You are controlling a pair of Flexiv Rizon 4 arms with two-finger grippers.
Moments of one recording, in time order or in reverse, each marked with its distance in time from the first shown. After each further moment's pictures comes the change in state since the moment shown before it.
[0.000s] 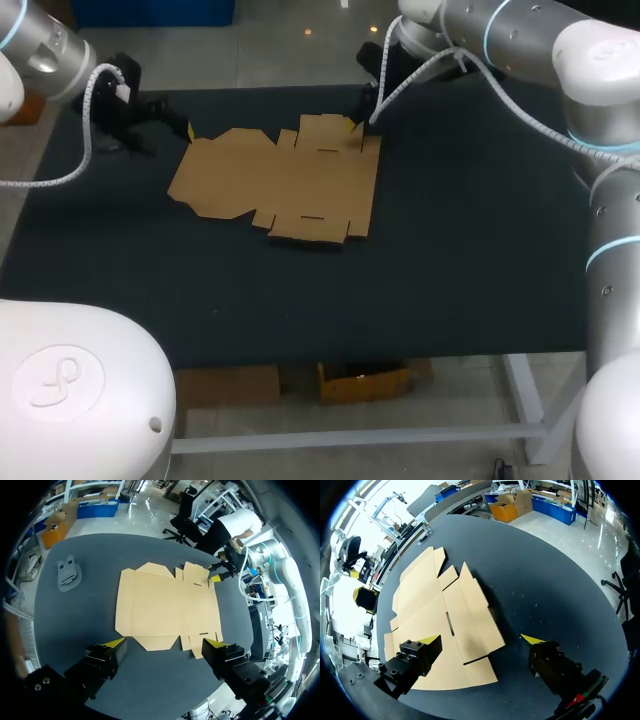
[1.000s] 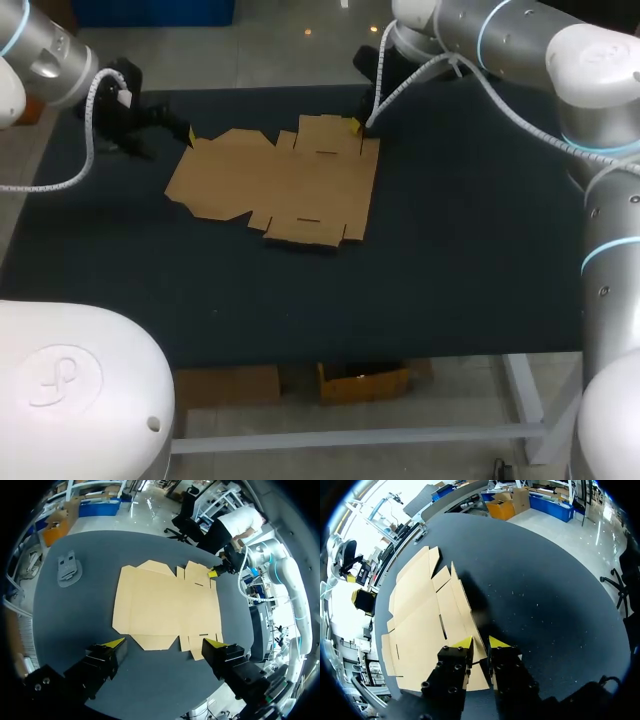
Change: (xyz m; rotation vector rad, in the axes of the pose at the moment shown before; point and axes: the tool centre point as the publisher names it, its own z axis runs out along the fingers) left arm -0.001 0.006 0.005 -0.004 -0.002 -0.013; right arm -0.002 -0.001 0.008 0.010 -0.012 0.023
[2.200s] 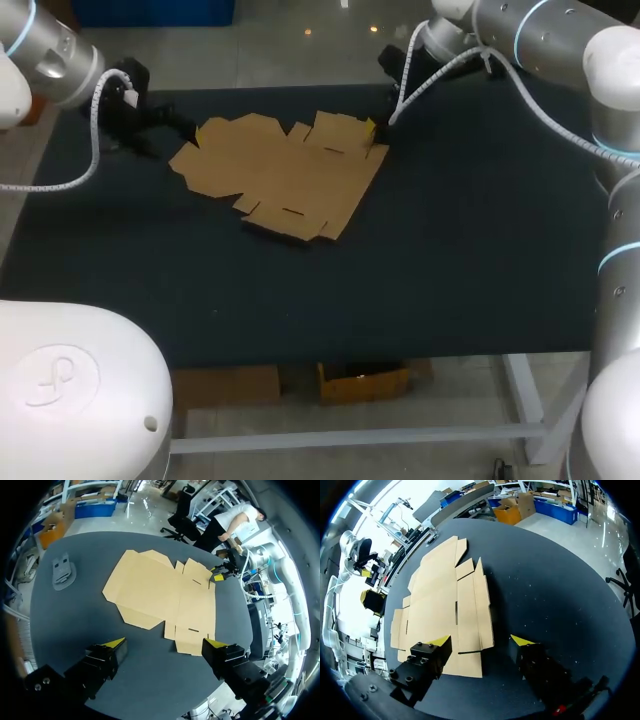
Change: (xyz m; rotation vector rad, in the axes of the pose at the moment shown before) left arm 0.010 -0.001 0.005 -0.002 0.016 0.025; right arm -0.003 -0.028 -0.024 -0.056 0.084 -0.017
